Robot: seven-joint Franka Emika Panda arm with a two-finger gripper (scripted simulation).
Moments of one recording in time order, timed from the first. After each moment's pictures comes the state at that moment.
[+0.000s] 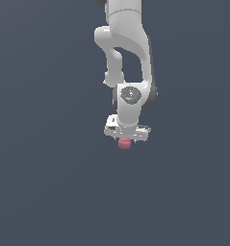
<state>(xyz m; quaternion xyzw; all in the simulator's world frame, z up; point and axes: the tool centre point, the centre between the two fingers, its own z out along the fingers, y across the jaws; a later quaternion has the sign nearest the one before) -0.024 0.053 0.061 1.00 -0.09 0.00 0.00</state>
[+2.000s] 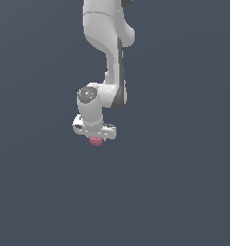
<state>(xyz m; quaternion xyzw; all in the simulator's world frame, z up) -0.038 -0.092 0.053 1.00 -0.09 0.00 0.00</state>
